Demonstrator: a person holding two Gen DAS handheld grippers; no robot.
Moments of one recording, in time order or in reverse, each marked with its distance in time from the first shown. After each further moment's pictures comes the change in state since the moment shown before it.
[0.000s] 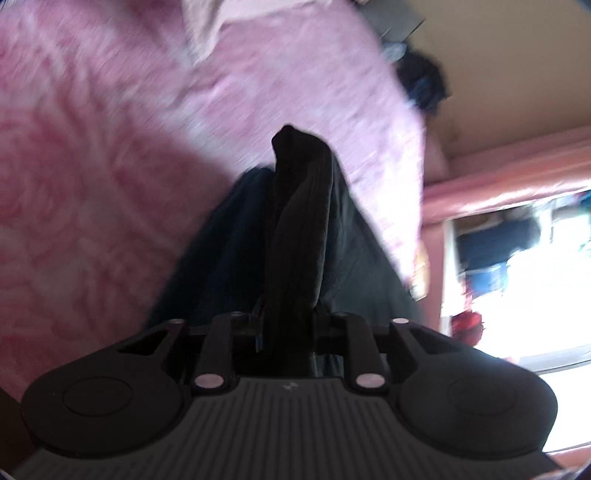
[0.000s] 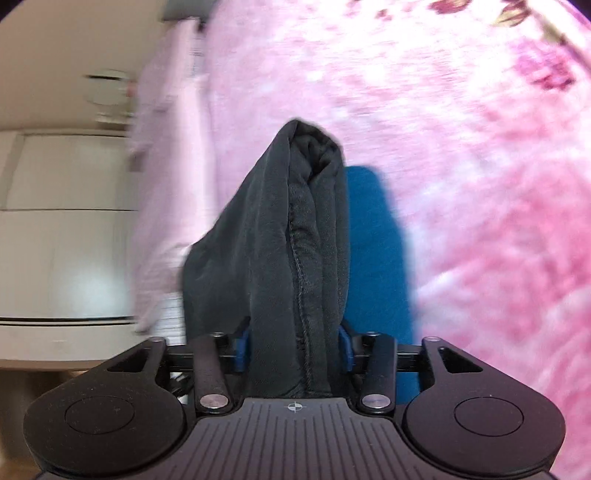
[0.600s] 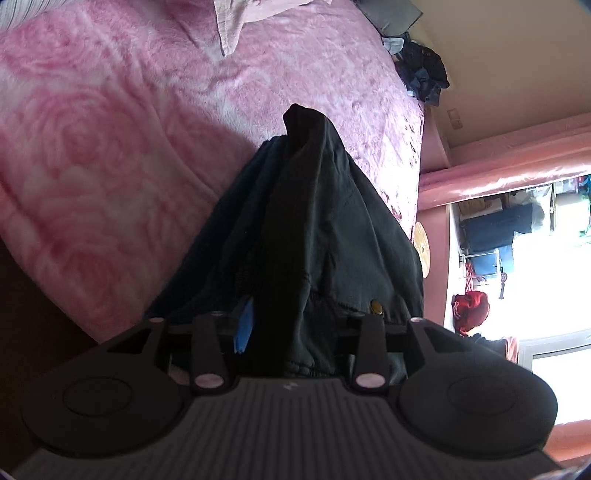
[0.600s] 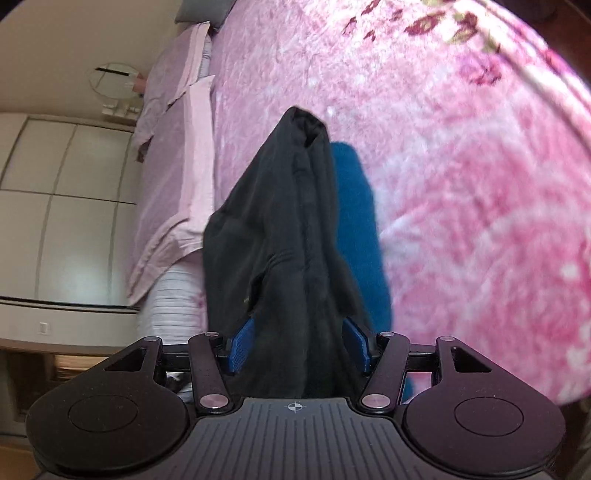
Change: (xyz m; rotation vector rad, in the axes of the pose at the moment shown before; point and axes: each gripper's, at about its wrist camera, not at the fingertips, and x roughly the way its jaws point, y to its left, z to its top) left arm -0.082 -0.002 -0.054 0.013 0.006 0.016; right arm -0.063 0.008 -0.079 -0.055 -0.031 -0.005
